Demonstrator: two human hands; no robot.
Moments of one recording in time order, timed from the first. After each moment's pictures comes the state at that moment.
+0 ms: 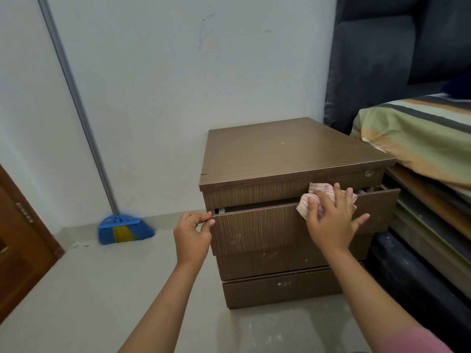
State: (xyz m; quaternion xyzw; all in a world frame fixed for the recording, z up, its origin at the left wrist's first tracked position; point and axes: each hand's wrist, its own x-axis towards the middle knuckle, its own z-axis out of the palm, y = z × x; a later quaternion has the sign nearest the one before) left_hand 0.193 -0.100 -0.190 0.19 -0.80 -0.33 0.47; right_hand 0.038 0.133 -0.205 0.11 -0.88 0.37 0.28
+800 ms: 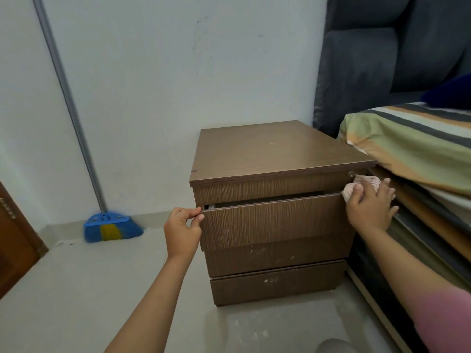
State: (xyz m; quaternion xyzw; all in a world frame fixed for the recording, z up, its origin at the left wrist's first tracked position) left_hand 0.195 -0.092 -0.187 0.20 -0.79 -0.33 0.48; right_hand -0.031 0.226 -0.188 -0.01 -0.90 0.38 0.22
